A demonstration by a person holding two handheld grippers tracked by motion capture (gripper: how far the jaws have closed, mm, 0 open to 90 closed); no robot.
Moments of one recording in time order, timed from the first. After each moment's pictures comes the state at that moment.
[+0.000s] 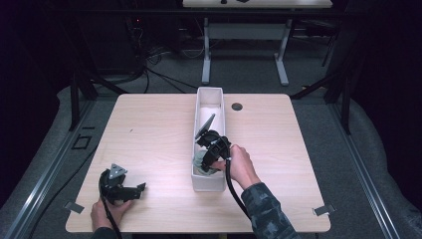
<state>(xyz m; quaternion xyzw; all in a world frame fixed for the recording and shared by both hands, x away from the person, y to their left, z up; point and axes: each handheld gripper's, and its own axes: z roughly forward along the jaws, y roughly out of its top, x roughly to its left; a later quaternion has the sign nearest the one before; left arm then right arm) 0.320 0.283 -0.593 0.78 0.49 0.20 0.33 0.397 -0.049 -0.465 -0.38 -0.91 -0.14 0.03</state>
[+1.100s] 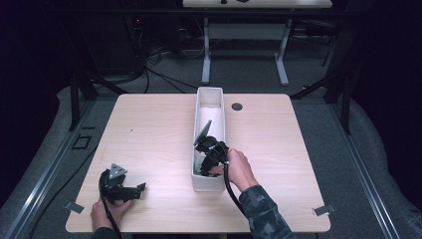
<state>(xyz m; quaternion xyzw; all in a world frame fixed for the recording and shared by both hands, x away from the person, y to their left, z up) 0.320 0.283 -0.593 0.78 0.49 0.20 0.33 0.398 -0.043 -0.488 -0.37 -0.92 -0.11 0.04</state>
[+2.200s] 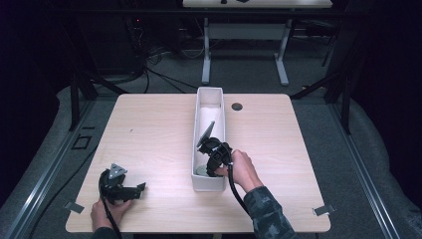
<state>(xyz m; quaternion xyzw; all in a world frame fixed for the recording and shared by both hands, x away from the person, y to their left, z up) 0.320 0.284 -0.593 0.78 0.49 0.20 0.33 0.394 -0.052 -0.488 -0.36 -0.92 -0.11 0.05</state>
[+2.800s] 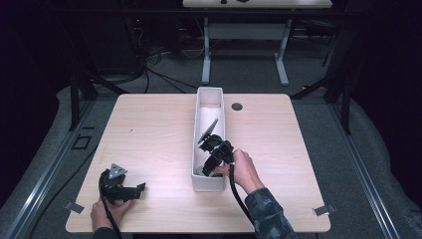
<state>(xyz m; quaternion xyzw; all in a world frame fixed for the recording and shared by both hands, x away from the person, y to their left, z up) 0.320 0.283 -0.593 0.78 0.49 0.20 0.33 0.391 -0.057 -0.476 -0.37 -0.91 -0.16 0.03</state>
